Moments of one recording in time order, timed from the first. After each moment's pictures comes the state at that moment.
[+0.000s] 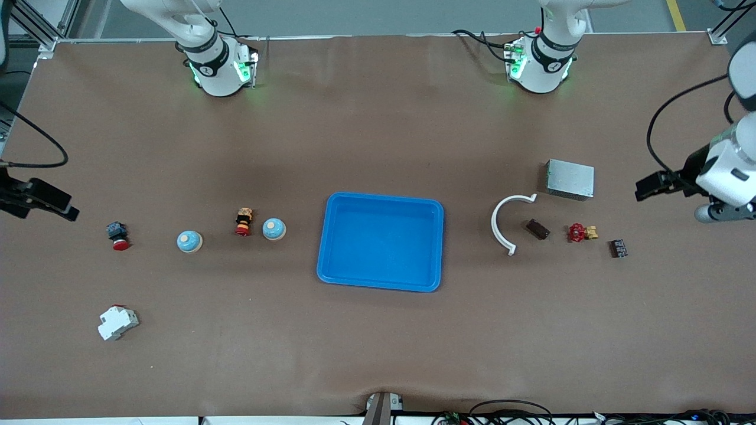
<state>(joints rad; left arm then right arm) 0.08 0.09 -0.03 -1.80 0.03 1.89 -0.06 0.01 0.20 -0.07 -1.41 0.08 1.72 0.01</state>
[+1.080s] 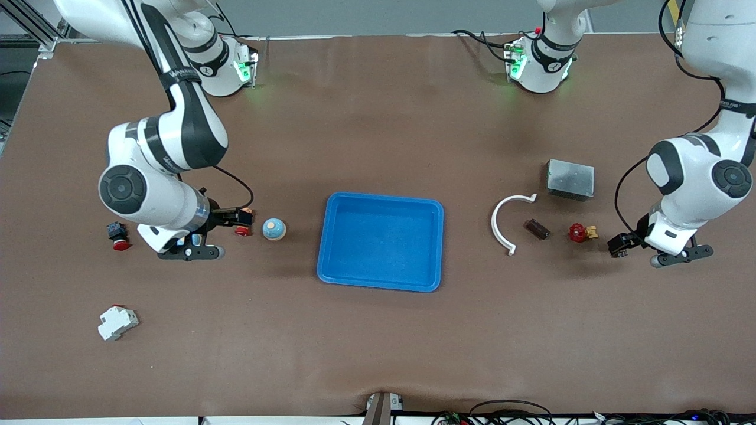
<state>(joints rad) 0.21 0.44 -0.03 -2.06 0.04 2.64 -0.05 0.31 0.37 -0.06 -1.71 0.09 1.93 0.22</state>
